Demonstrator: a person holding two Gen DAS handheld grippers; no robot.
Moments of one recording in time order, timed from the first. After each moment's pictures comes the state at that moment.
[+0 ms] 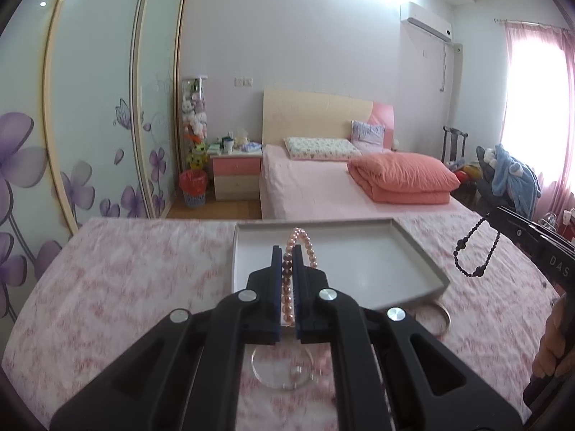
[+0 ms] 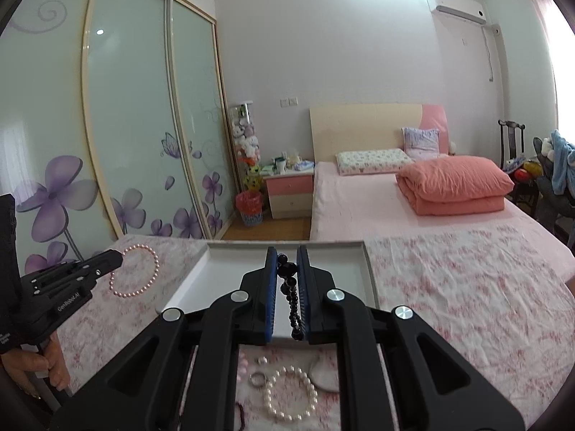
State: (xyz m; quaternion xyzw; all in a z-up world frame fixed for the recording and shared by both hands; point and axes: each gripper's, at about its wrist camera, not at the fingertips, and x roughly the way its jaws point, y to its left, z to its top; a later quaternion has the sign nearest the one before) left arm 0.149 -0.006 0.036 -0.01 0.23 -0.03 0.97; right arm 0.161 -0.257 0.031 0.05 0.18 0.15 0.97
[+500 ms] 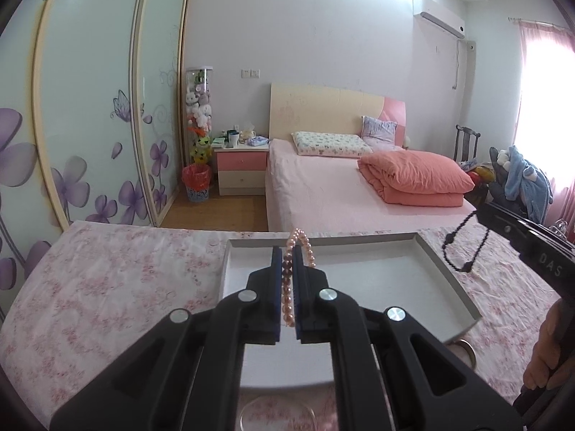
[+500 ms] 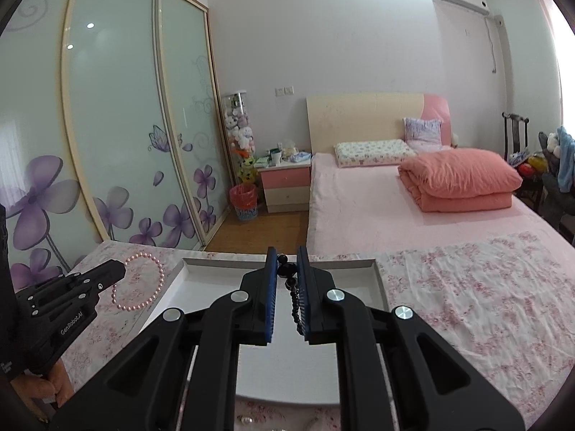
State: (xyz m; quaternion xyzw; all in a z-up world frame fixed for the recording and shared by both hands) left arm 0.239 -0.014 0.018 -0.02 0.25 -0.01 0.97; right arm 0.255 -0.233 0.011 0.05 0.21 0.14 0.96
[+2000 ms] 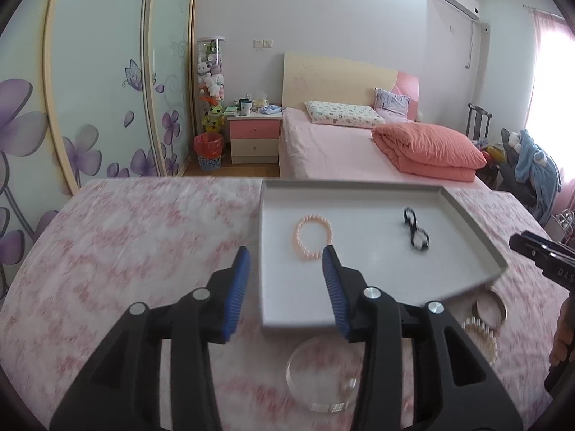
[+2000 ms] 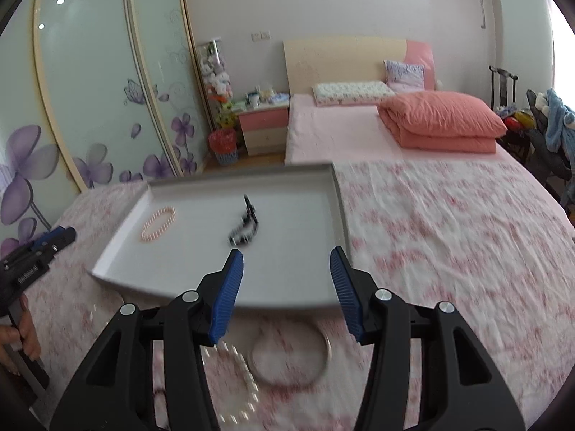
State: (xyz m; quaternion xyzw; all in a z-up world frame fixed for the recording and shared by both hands) left arm 0.201 0.029 -0.027 -0.02 0.31 0.01 0.95; right arm 0.222 -0.271 -0.050 0.05 0.34 0.11 0.93
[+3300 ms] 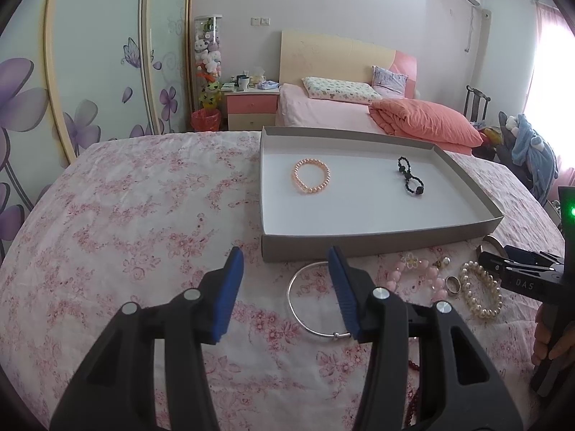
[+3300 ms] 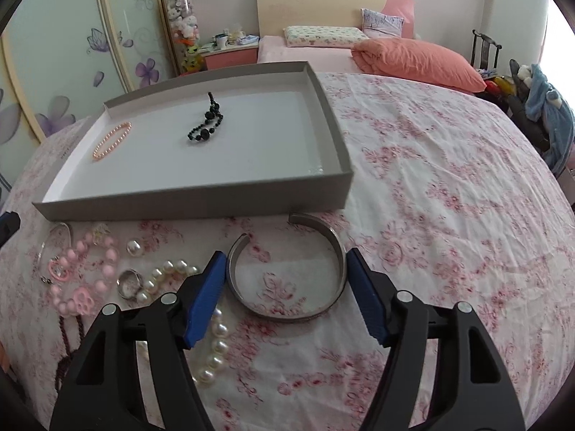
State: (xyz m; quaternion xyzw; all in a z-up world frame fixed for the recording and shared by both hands) left arm 0.168 0.029 -0.059 -0.03 0.35 0.00 0.94; right arm 0.214 -0.254 -0.109 0.01 0.43 0.04 0.90
